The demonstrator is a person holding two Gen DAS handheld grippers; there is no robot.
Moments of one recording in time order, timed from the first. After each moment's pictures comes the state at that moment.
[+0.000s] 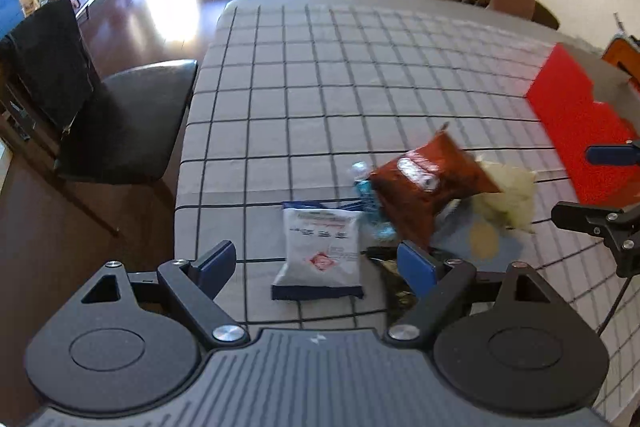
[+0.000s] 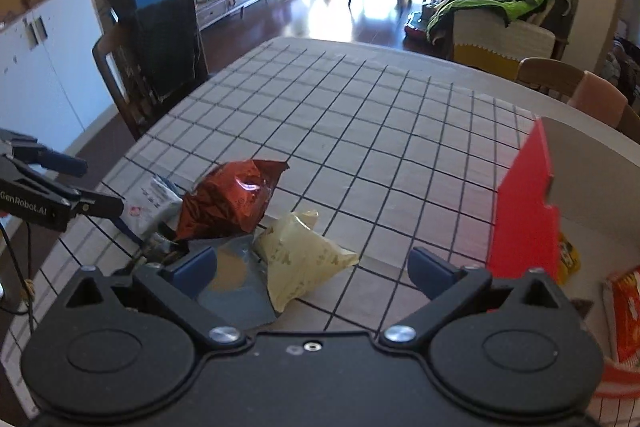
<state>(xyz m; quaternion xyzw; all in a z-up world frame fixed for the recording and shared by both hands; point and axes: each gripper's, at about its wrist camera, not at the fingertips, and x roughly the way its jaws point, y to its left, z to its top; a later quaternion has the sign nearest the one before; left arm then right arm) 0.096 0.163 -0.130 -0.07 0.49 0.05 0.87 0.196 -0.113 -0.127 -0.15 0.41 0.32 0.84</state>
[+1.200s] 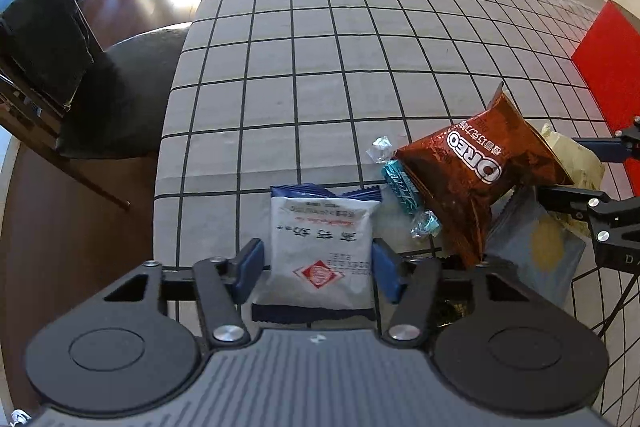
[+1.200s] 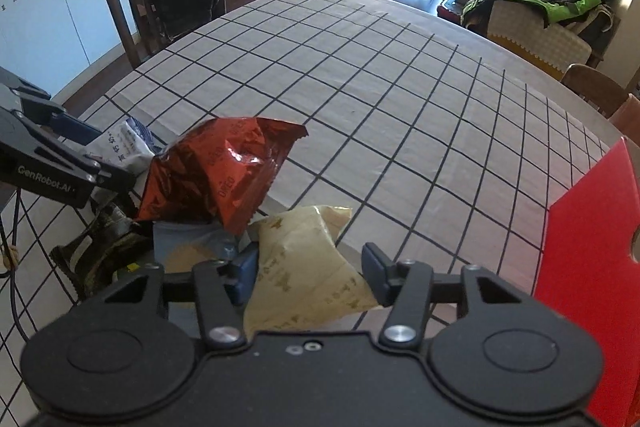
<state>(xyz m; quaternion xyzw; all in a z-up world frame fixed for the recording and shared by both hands) 0.135 0.159 -0.174 -0.05 0.54 0.07 0.84 0.218 -0.072 -0.176 -0.22 0.43 0.34 0.81</state>
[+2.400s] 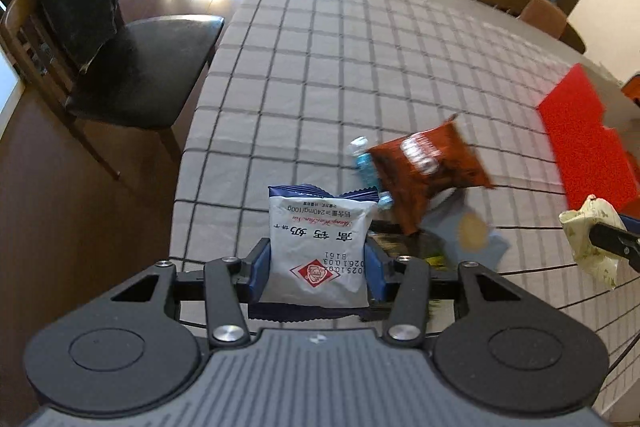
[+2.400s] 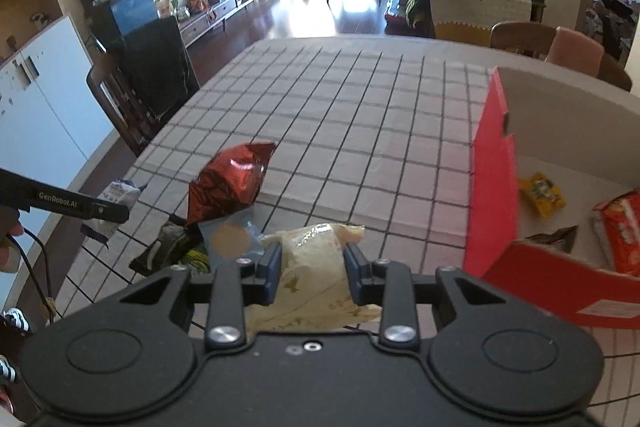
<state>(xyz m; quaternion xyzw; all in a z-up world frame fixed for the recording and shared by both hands) 0.076 0.152 -0.116 -0.14 0.50 0.09 0.85 0.168 -0.168 -0.103 -0.07 0.42 0.30 0.85</state>
